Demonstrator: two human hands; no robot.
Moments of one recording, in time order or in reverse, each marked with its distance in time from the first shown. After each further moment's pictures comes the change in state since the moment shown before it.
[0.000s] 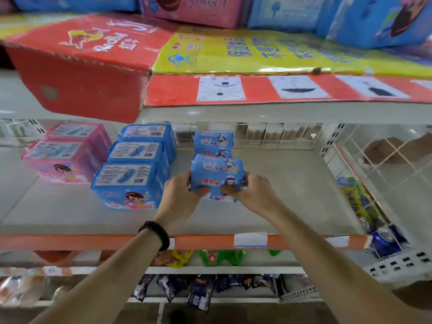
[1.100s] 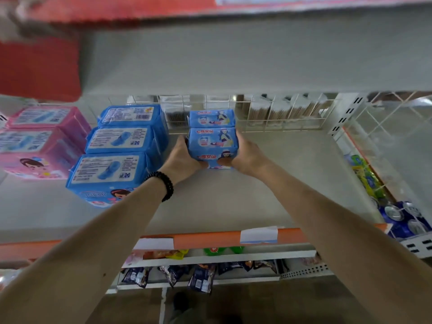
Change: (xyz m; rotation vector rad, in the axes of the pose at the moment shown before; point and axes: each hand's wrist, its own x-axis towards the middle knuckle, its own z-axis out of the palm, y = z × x) left_hand 0.099 -0.021 0.024 -0.071 -0.141 -0.100; right_hand 0.091 0.020 0.019 0.029 -0.040 -0.035
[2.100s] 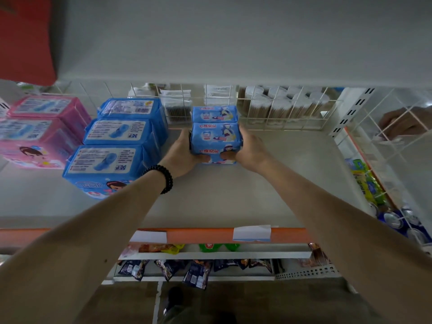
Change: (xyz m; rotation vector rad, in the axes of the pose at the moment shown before) left_hand 0.012 -0.009 0.005 -0.082 -0.068 0.125; right_hand 0.011 0.015 -0.011 0.041 0.037 -0.030
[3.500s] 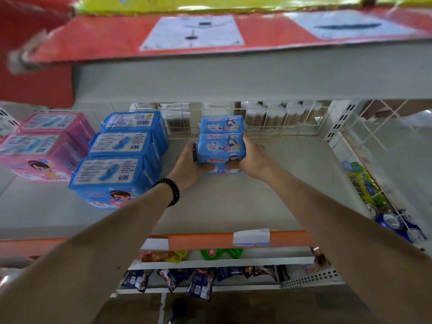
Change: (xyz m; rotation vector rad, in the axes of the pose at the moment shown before) left_hand -0.012 0.007 0.017 -0.214 0.000 -0.053; right_hand -0.009 0.003 -0.010 -0.087 0.003 0.062
